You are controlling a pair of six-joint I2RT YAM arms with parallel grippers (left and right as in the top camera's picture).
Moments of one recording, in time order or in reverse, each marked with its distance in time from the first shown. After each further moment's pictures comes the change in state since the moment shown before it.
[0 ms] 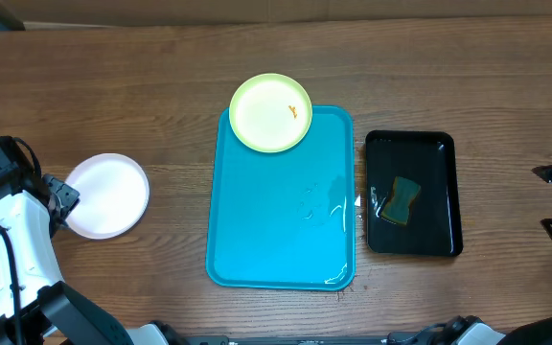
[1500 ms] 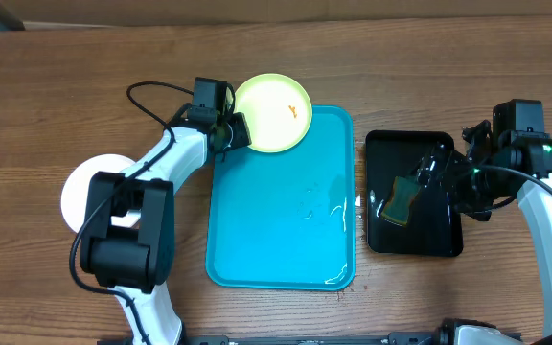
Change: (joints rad) left arm -0.815 0.480 0.125 0.538 0.264 -0.042; right arm 0.726 0.000 -0.002 -0.056 0.149 -0.093
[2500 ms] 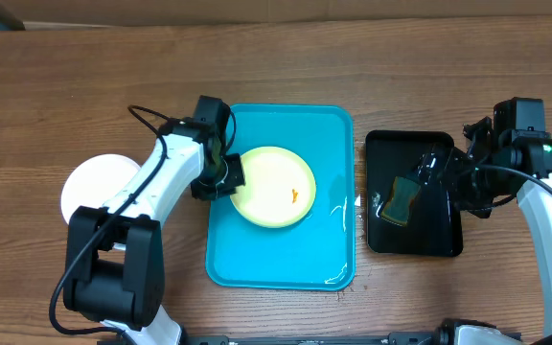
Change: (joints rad) left arm -0.040 -0.192 -0.031 -0.619 0.013 -0.003; right arm 0.000 0.000 0.000 0.029 0.006 0.000
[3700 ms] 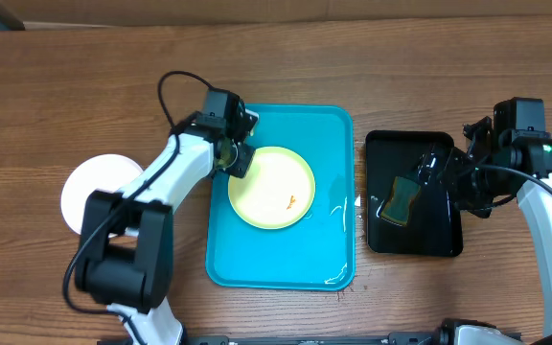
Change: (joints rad) left arm -0.019 0.095 -0.006 0.346 -0.076 0.605; right arm 0.000 0.000 0.000 0.003 0.000 0.000
